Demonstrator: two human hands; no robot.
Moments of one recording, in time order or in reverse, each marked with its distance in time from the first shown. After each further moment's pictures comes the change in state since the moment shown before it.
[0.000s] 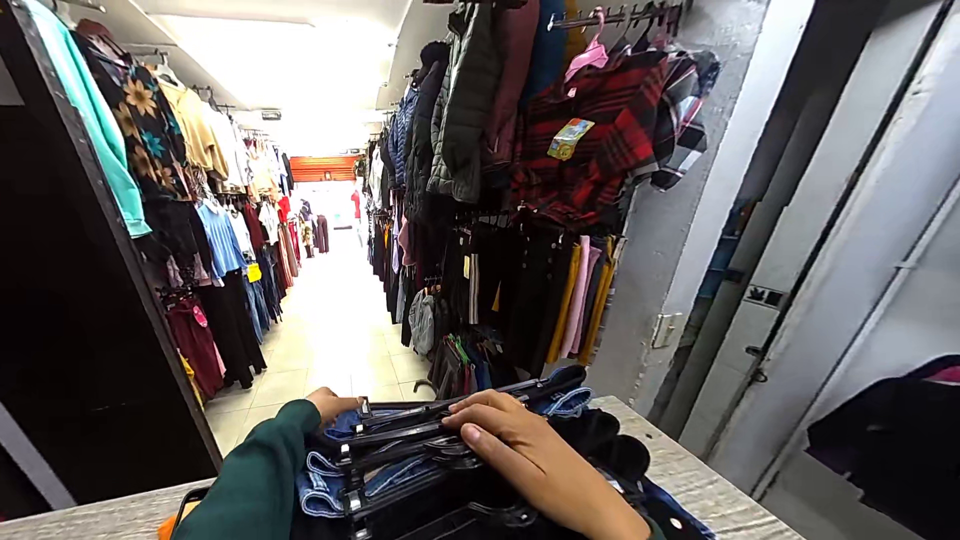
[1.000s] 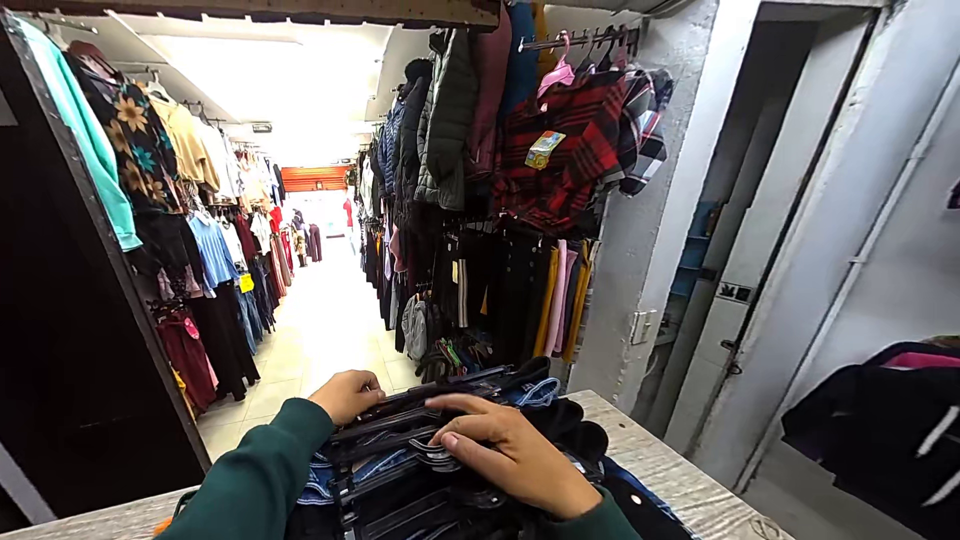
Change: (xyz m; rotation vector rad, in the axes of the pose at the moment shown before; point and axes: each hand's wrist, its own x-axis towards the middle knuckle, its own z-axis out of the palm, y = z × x) left_hand -0.071 0.064 0.010 0.347 -0.069 0.434; right_hand -0.009 0.001 -0.006 0.109 0.005 -0.134
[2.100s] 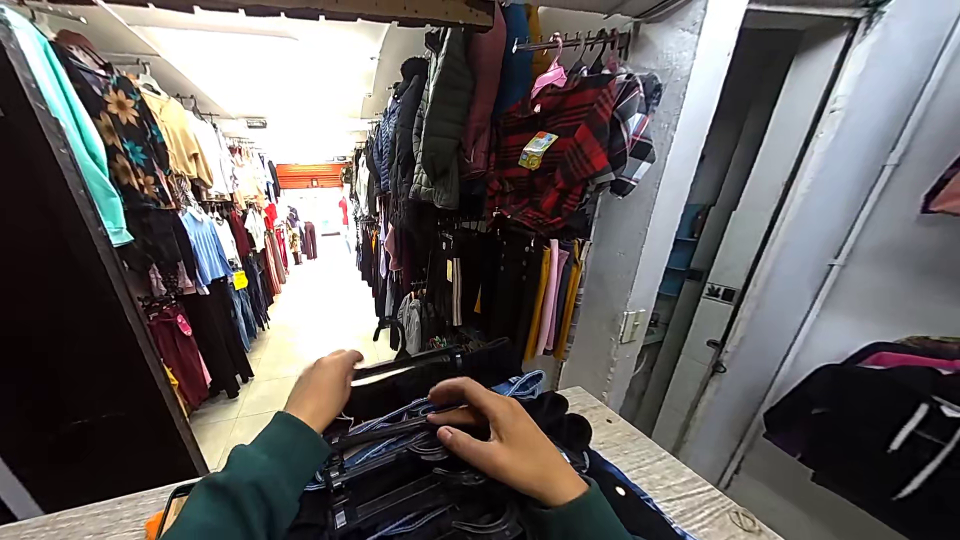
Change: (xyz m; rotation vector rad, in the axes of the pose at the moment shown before) left_hand -0.011 -0.004 0.010 0.187 0.494 0.060; right_hand -0.001 -0.007 -0.002 0.108 0.056 0.179
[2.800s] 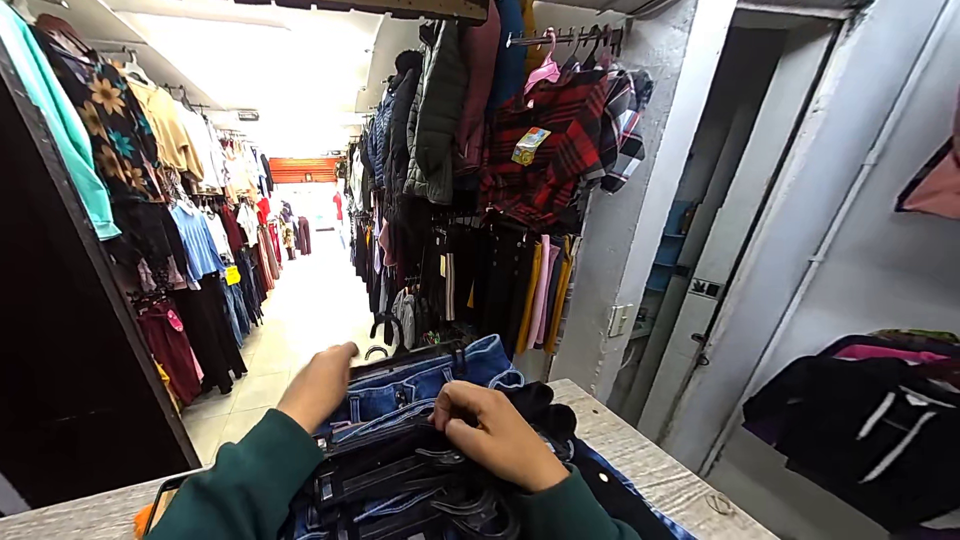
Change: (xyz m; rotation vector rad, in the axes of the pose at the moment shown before) left_hand -0.004 0.014 -0.002 0.023 -0.050 -0.019; right_hand -0.001 0.007 -0.004 -0.188 -0.033 -0.007
